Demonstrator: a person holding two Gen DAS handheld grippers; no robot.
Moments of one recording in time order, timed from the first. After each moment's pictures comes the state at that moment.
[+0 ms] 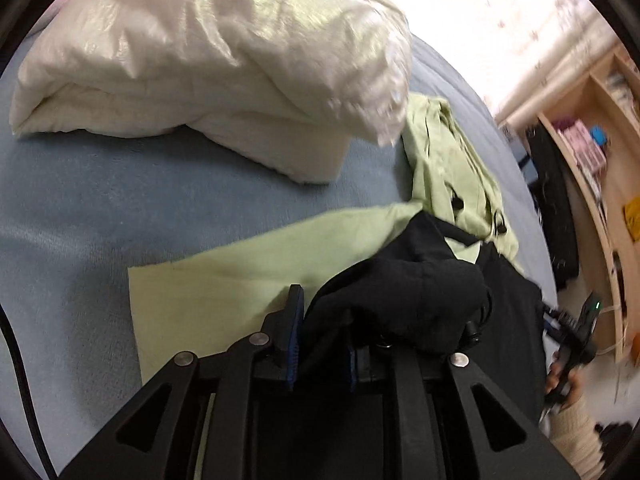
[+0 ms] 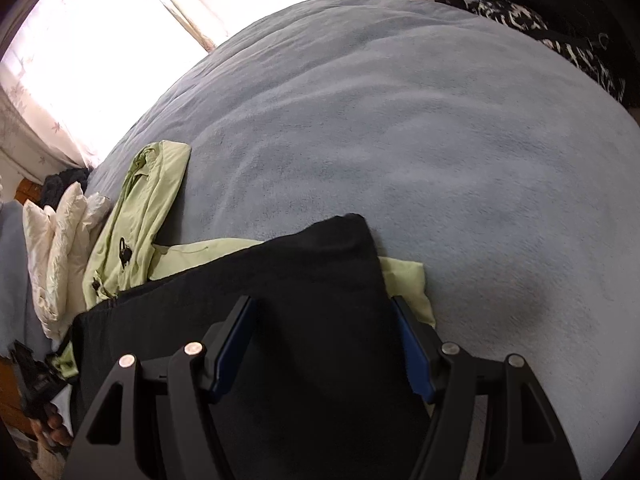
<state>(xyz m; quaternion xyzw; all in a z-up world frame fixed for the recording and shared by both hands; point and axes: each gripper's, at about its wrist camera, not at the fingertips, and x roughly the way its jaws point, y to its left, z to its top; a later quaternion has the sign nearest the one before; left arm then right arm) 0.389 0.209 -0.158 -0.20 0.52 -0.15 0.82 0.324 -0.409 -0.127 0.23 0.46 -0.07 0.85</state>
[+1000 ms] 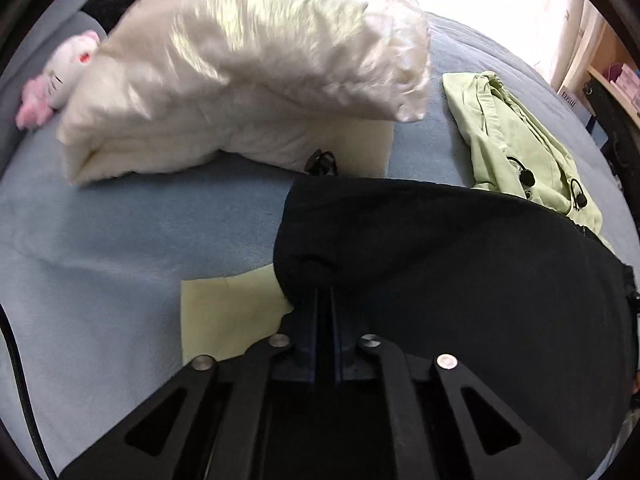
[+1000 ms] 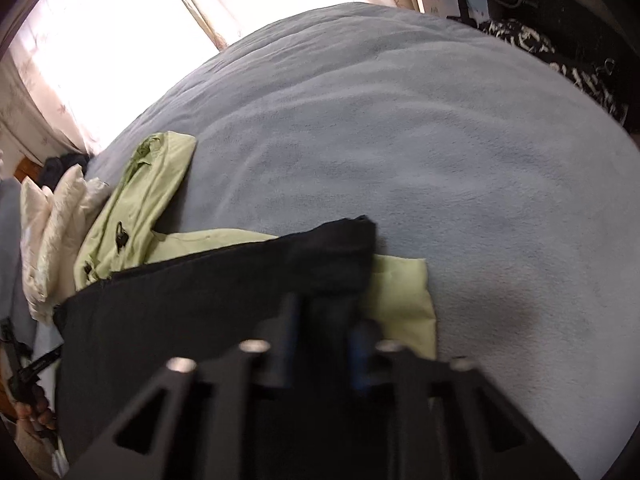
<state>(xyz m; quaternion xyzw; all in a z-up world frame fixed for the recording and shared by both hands) 0.366 0.184 -0.155 -0.04 0.51 -0.02 0.86 0.319 -0.401 -0.125 0.19 0.45 -0.07 0.87</state>
